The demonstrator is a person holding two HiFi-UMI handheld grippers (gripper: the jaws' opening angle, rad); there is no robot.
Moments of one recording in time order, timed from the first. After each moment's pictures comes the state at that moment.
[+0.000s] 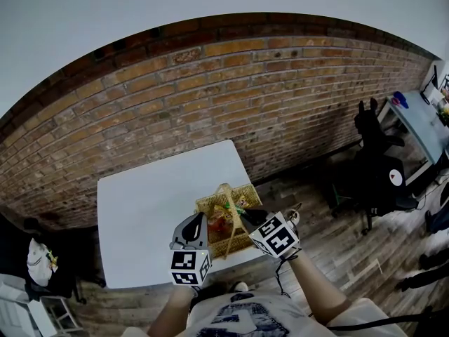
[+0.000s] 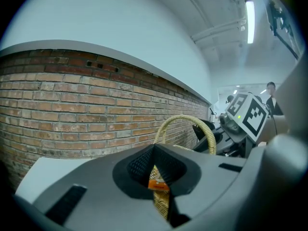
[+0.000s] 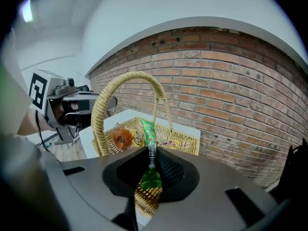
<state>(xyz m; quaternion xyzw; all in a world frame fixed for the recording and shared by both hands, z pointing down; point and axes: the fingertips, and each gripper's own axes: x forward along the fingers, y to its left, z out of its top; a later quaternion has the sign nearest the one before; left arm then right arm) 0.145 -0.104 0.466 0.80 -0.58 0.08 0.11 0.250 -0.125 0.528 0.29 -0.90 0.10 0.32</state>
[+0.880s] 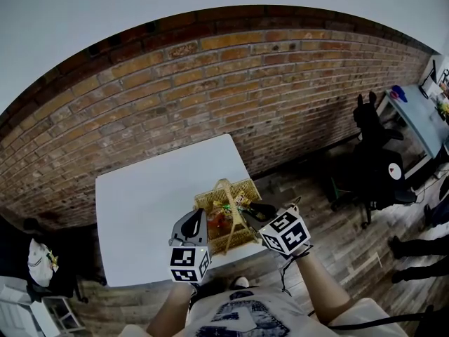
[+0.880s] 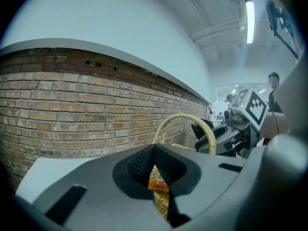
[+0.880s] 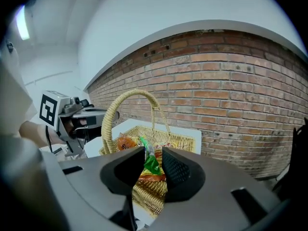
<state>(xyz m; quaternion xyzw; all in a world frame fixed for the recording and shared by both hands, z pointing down) 0.146 -0.105 0.467 0.81 -0.57 0.08 0.11 0.262 -0.119 0.507 0.30 -0.91 0.14 0.26</state>
